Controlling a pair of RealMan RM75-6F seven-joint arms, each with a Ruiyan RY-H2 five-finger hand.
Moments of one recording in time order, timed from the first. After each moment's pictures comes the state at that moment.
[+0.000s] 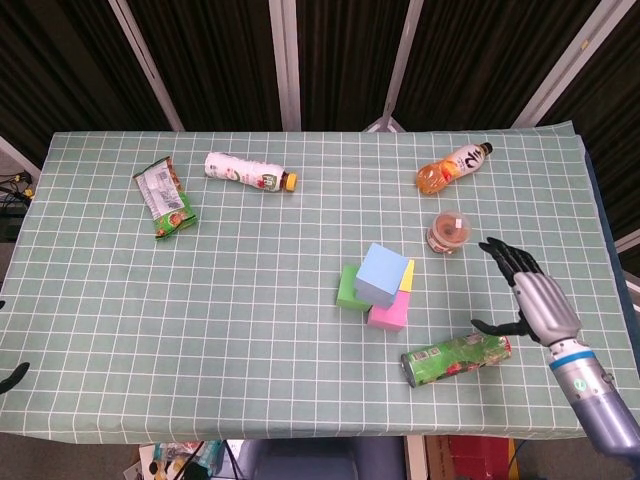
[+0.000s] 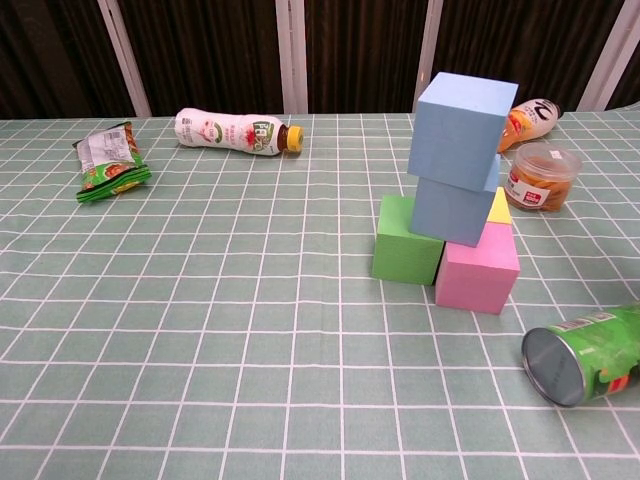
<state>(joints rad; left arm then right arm) 0.07 -1.07 -0.06 -1.74 1.53 1.70 0.18 0.40 -0.83 0.22 -2.01 -1.20 1.02 0.16</state>
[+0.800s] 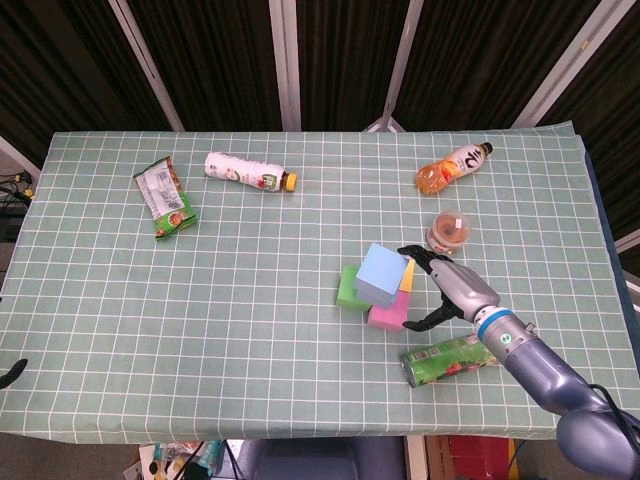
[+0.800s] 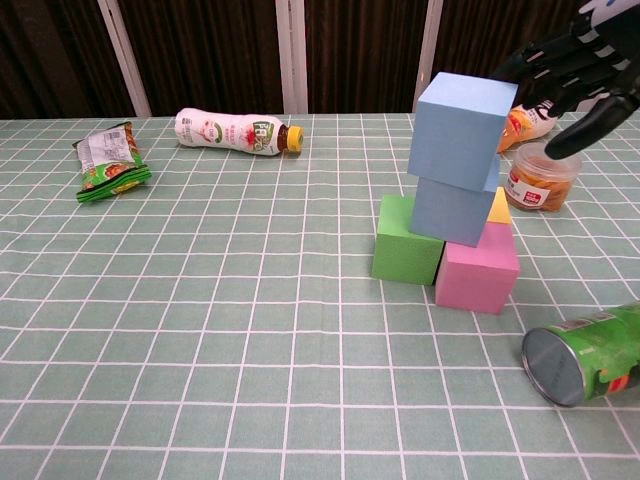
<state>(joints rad) 0.07 -1.07 -0.07 -1.74 1.50 1.68 0.17 0.84 -0.73 0.29 -2.17 -0.55 0.61 0.01</state>
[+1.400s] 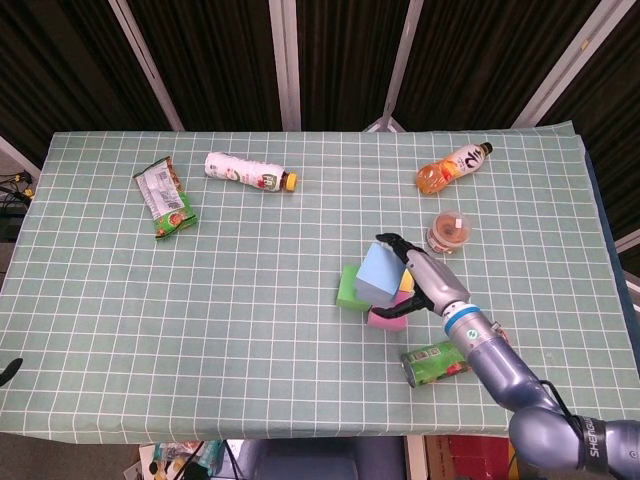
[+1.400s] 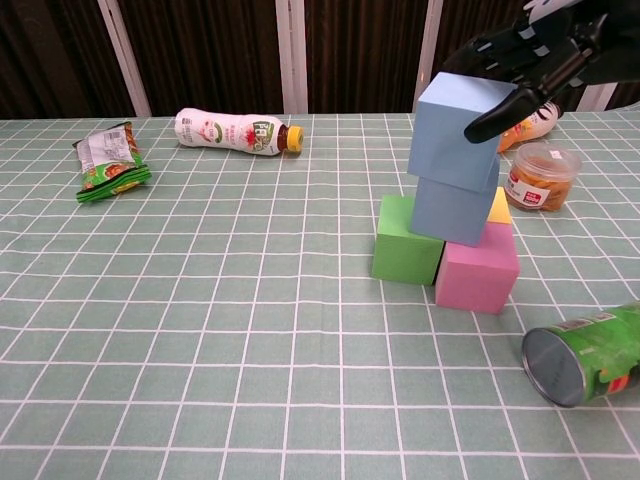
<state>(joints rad) 0.07 -1.07 -0.08 -1.75 1.47 1.68 0.15 0.94 -0.92 0.27 -2.18 -0.41 0.87 -0.03</state>
